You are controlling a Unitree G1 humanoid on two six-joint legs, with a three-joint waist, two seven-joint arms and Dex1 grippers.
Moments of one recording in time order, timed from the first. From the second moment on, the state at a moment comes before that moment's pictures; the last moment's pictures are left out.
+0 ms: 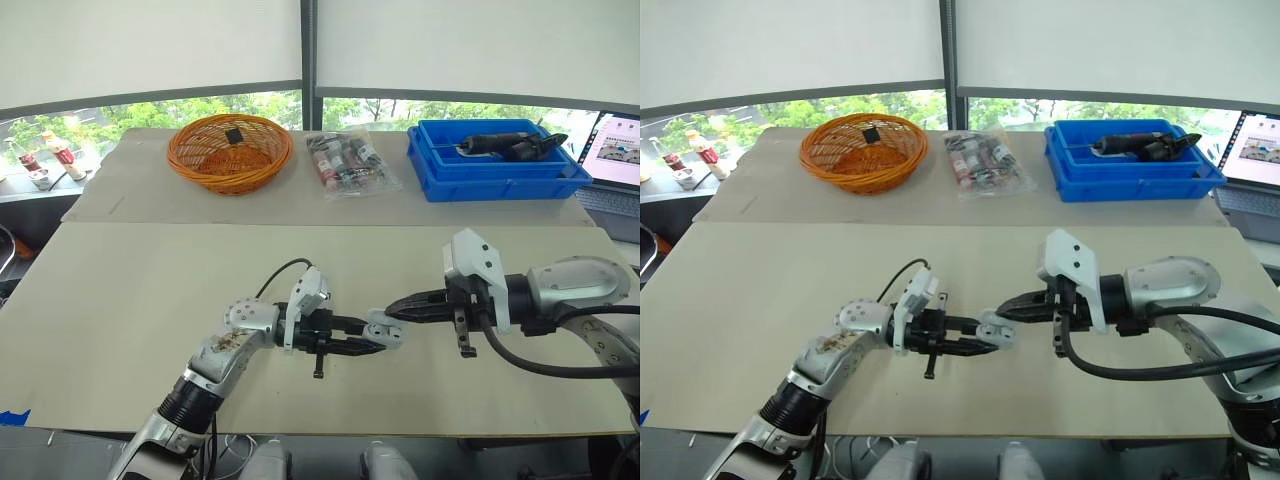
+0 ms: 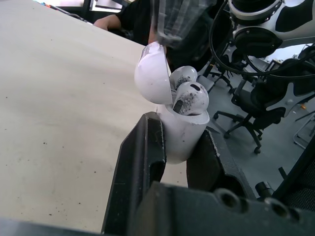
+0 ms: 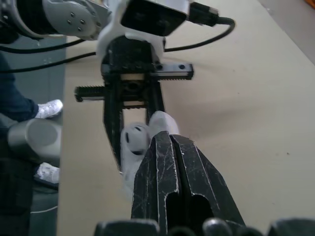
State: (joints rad) left arm -0.42 0.35 -0.34 -0.07 -0.41 0.26 -1.19; right arm -0.43 -0.98 0.00 -0.59 0.71 0.86 1.05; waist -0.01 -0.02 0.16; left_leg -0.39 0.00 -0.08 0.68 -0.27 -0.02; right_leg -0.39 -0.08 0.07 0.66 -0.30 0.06
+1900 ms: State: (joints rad) left arm -0.65 0.31 -0.26 0.14 -0.50 1.02 -0.89; right arm -0.12 -1.05 -0.12 -0.68 0.56 0.70 0.97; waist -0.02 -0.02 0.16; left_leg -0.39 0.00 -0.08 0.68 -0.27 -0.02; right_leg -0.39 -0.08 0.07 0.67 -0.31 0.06
